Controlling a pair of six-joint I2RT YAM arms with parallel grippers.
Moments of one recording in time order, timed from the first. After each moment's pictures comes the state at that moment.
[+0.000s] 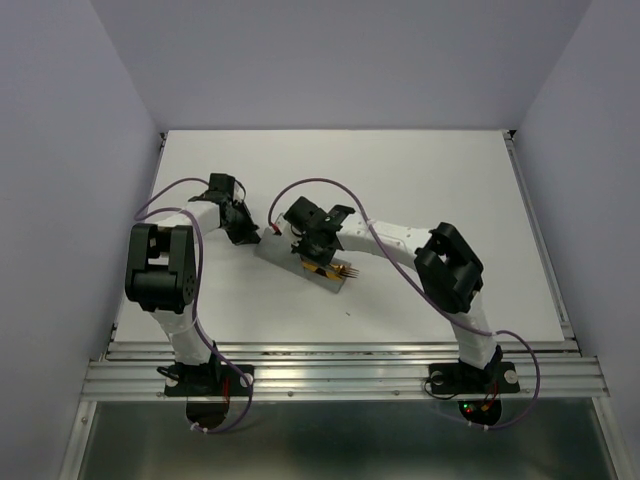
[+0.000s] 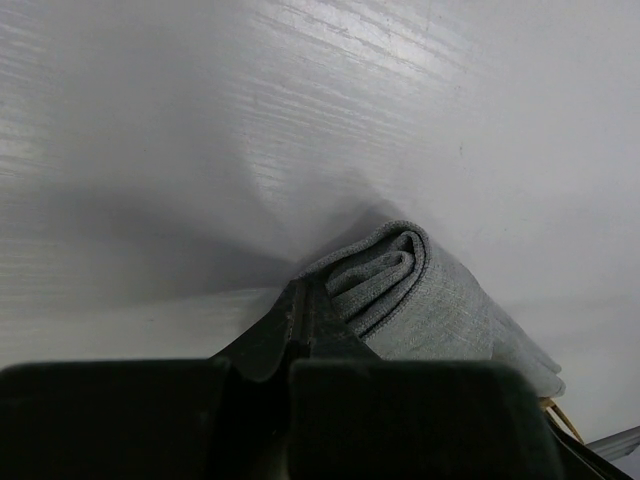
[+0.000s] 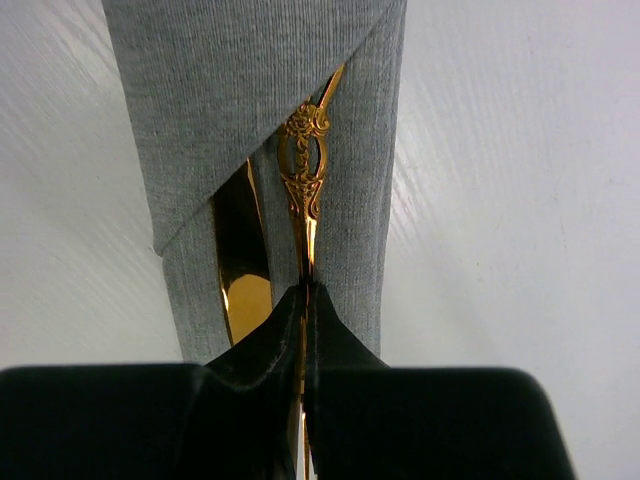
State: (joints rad) left arm -0.10 1.78 1.08 -0.42 0.24 -0.56; right arm 0.92 2.09 1.65 -0.74 0.12 -0.23
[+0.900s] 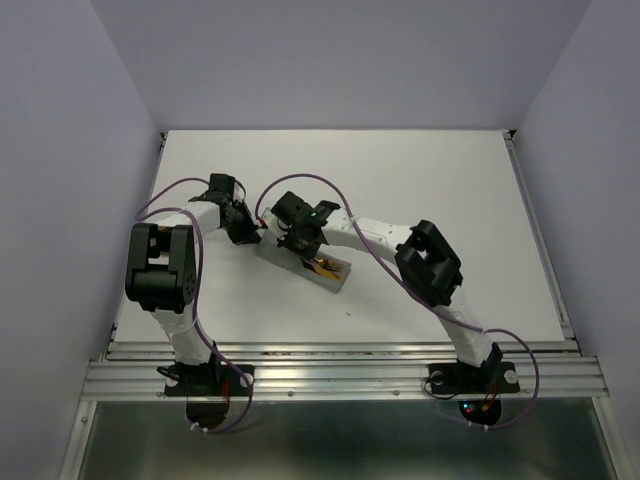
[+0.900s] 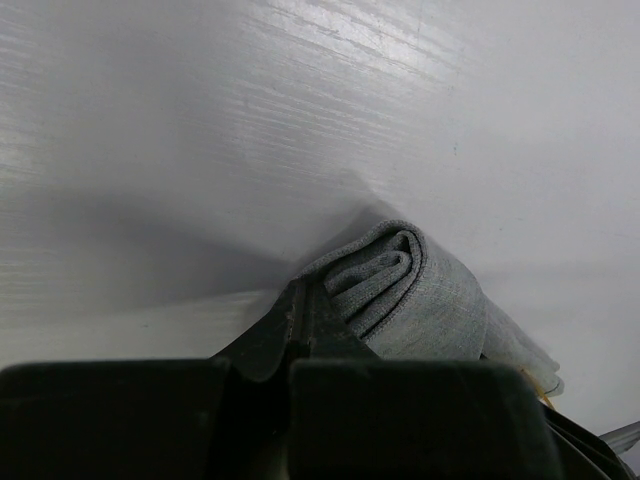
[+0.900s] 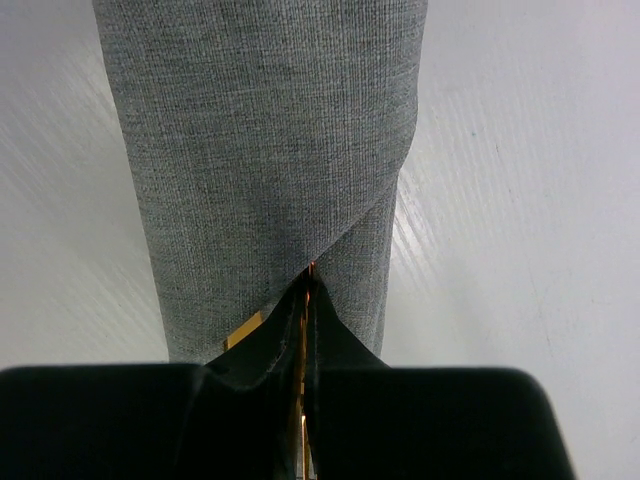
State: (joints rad) left arm -0.10 1.79 1.07 -0.40 0.25 -0.55; right arm 0.92 2.25 1.85 -0.72 0.08 -0.23
